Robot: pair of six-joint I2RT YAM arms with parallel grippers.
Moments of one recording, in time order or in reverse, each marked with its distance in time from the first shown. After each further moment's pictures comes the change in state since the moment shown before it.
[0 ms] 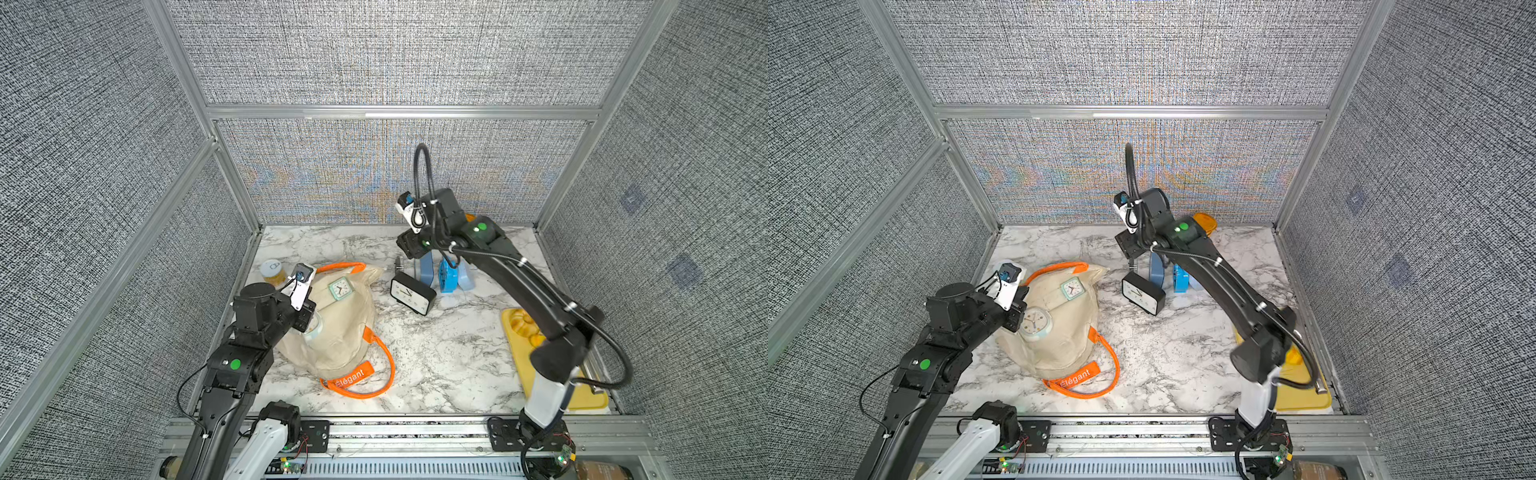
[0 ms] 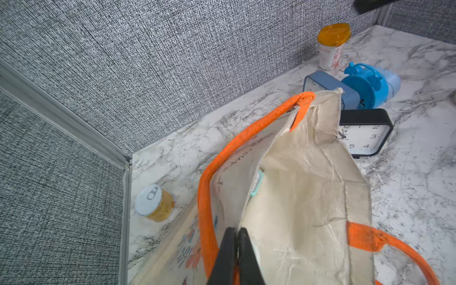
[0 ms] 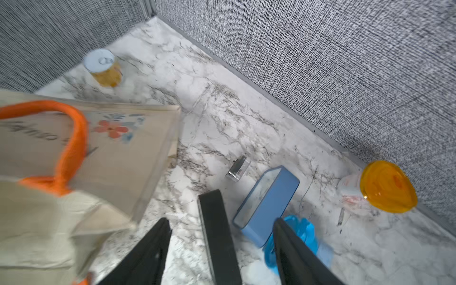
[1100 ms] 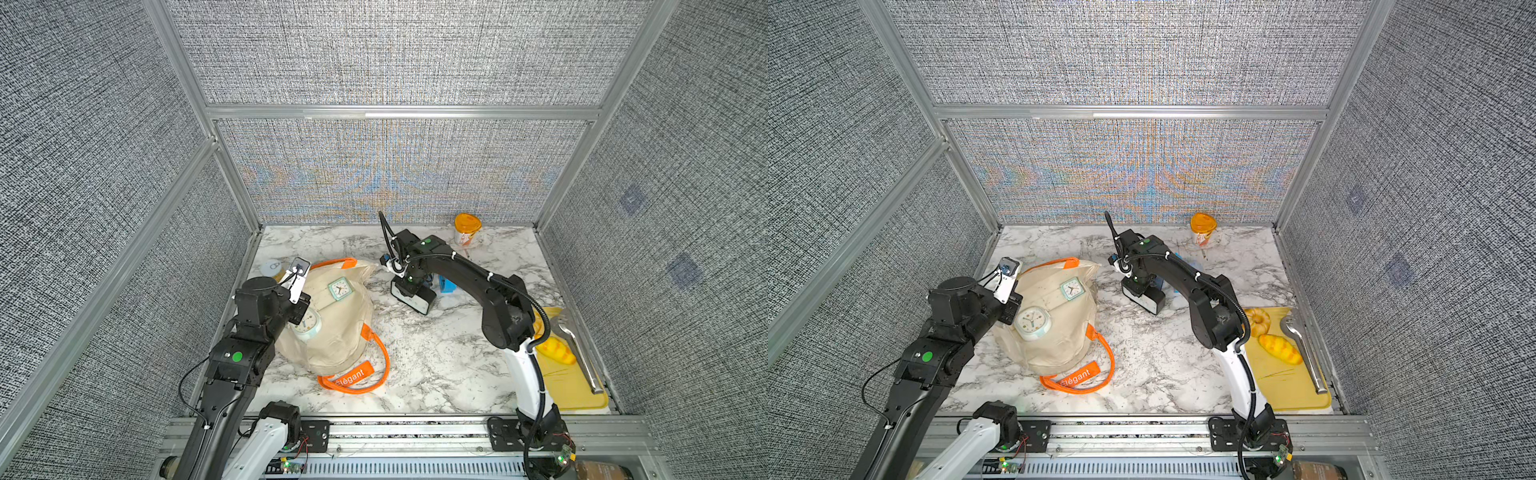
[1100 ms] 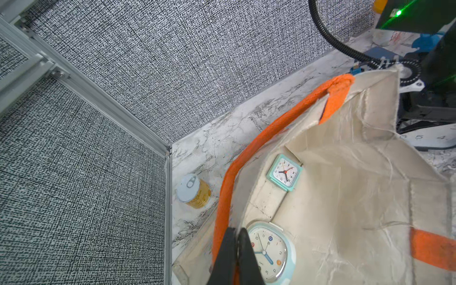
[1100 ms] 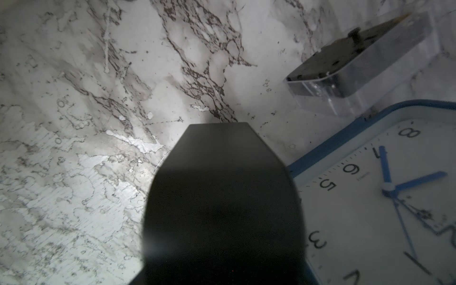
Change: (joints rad) left arm -0.003 0.041 0.012 0.037 -0.194 0.093; right arm -0.045 0.550 0.132 -0.272 -0.018 -0.296
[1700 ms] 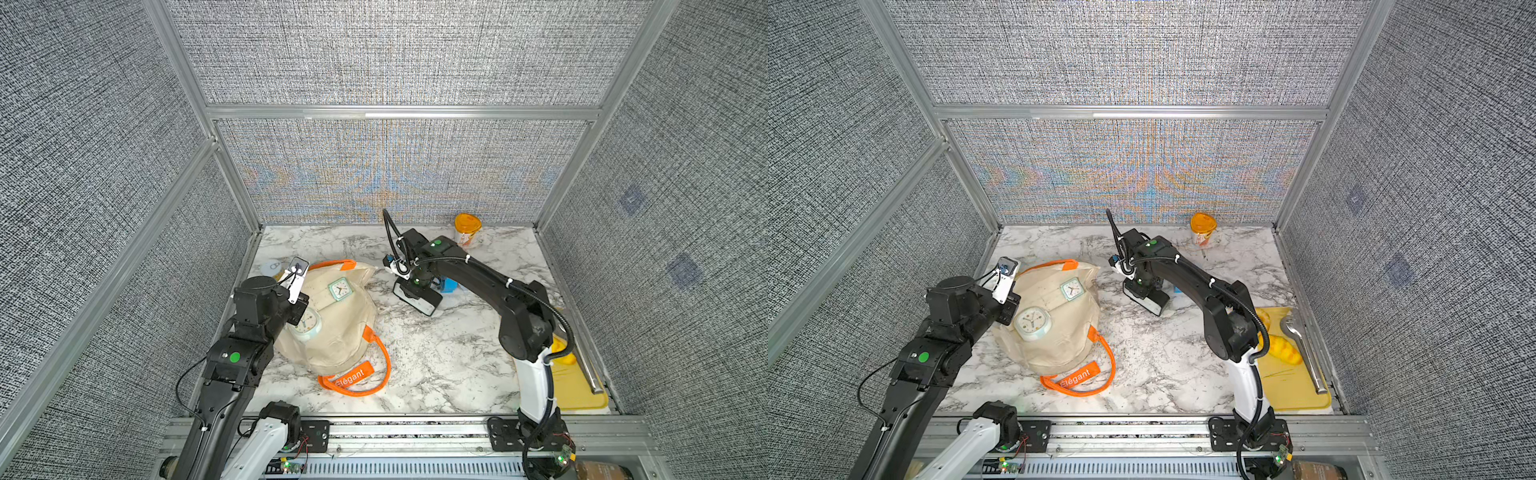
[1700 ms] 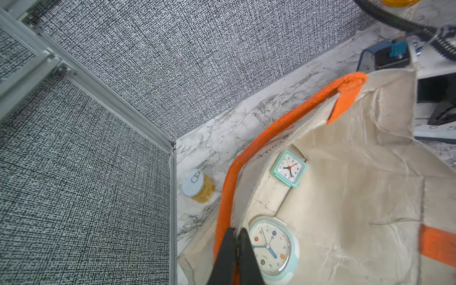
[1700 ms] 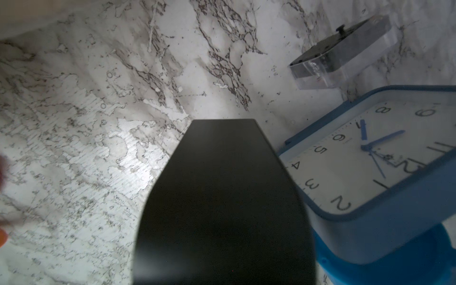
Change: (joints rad) left arm -0.003 0.004 0.027 -0.039 -0.031 0.001; right arm 0.018 -0.150 -0.120 0.007 0.003 -0.029
